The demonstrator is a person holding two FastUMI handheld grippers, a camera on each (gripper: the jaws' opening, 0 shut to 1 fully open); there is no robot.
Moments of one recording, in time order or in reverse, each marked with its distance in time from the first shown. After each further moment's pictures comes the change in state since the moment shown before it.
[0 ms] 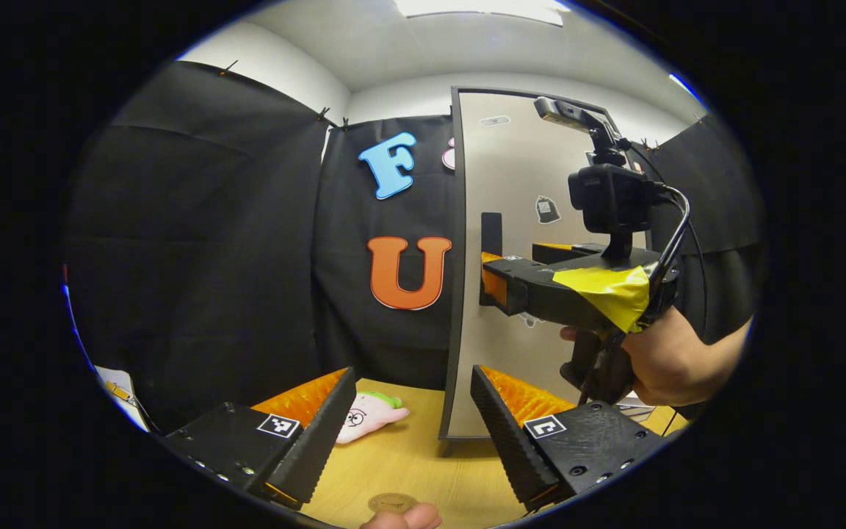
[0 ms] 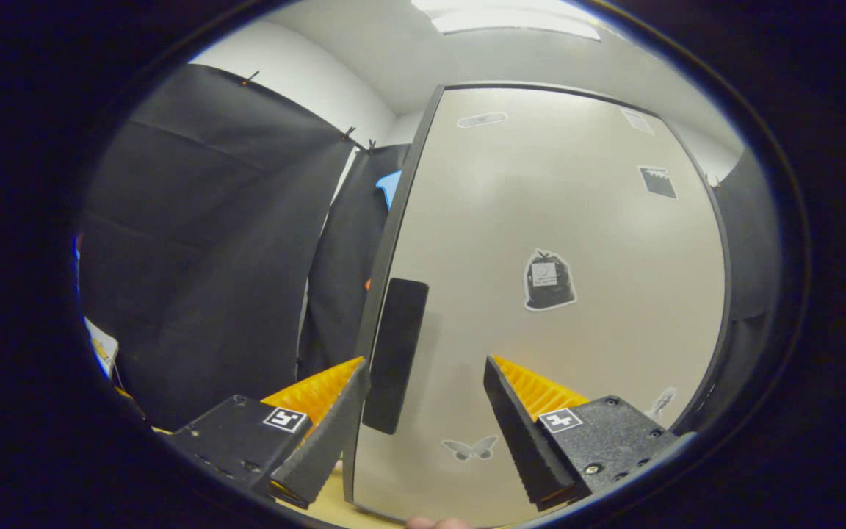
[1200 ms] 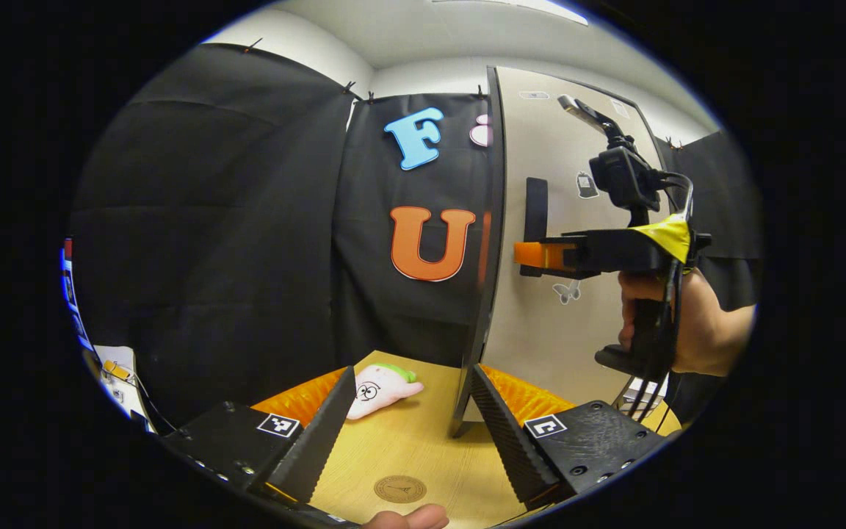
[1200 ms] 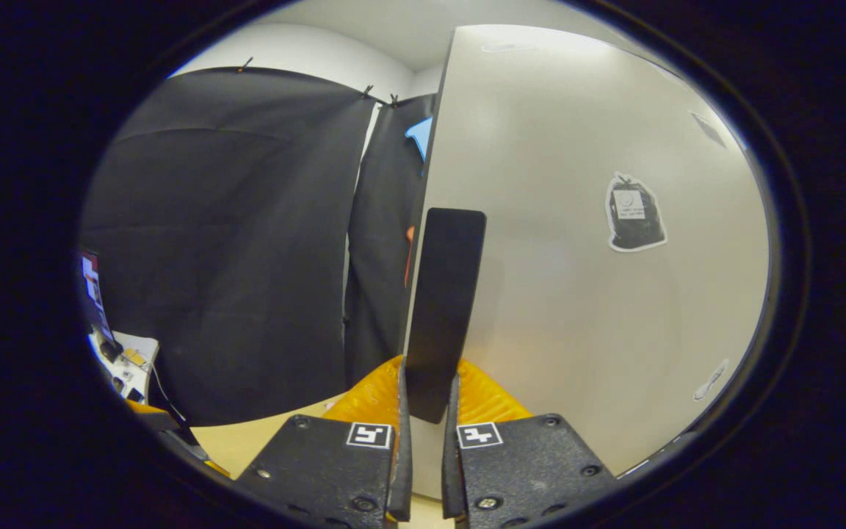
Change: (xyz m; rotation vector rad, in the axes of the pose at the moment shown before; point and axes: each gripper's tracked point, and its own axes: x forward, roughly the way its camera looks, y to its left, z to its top) left arm -0.003 0.025 -0.028 -0.066 0.094 0.038; right arm 0.009 0.031 -0.038 0.078 0.247 0.214
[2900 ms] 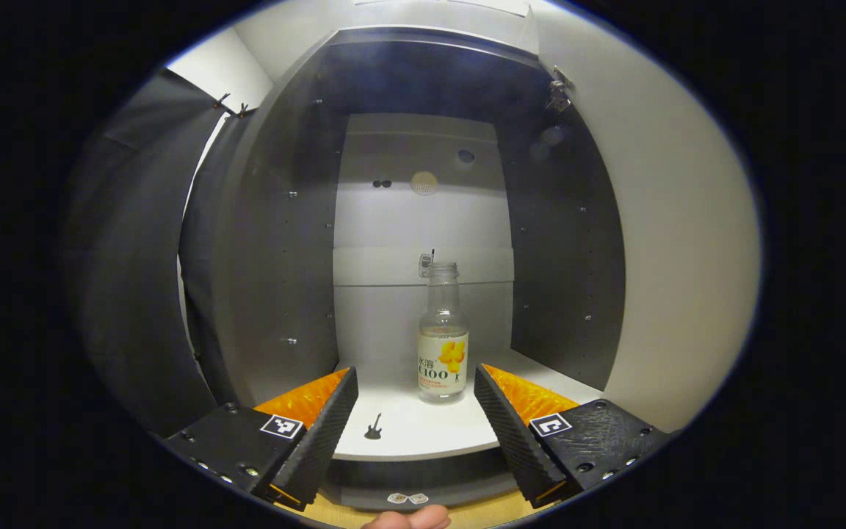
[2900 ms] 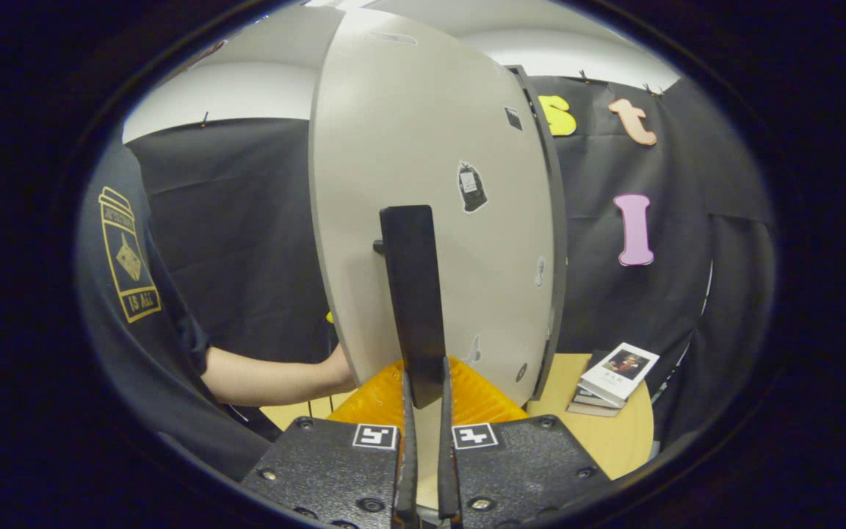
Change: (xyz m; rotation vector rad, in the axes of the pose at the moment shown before) left arm 0.198 -0.229 0.051 0.136 -0.127 -0.350; right arm -0.185 -0.017 -0.018 0.218 0.095 -0.084
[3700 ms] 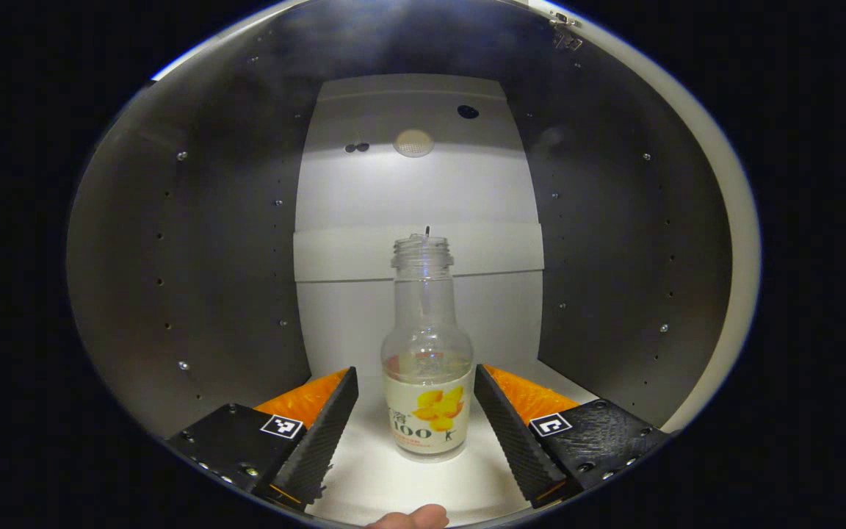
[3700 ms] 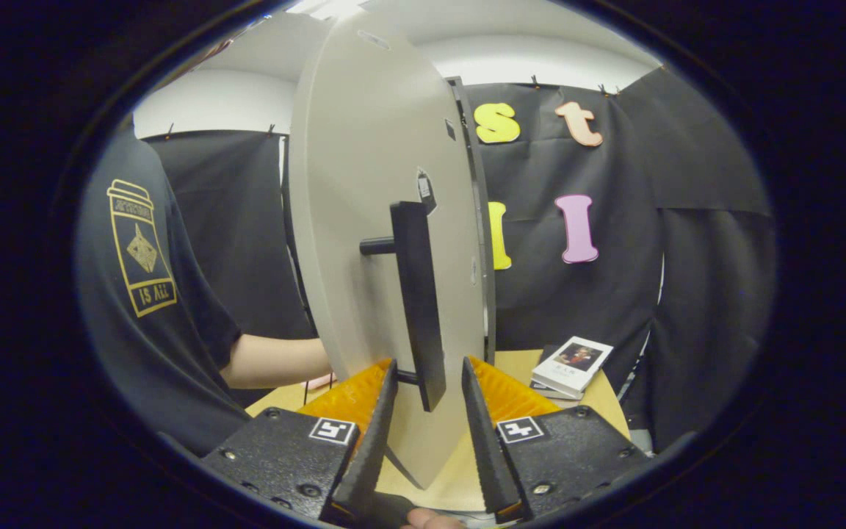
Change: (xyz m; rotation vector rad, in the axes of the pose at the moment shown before) left arm 0.118 -0.025 -0.014 0.017 0.047 0.061; right arm -0.004 -0.027 0.000 0.088 -0.060 -0.155
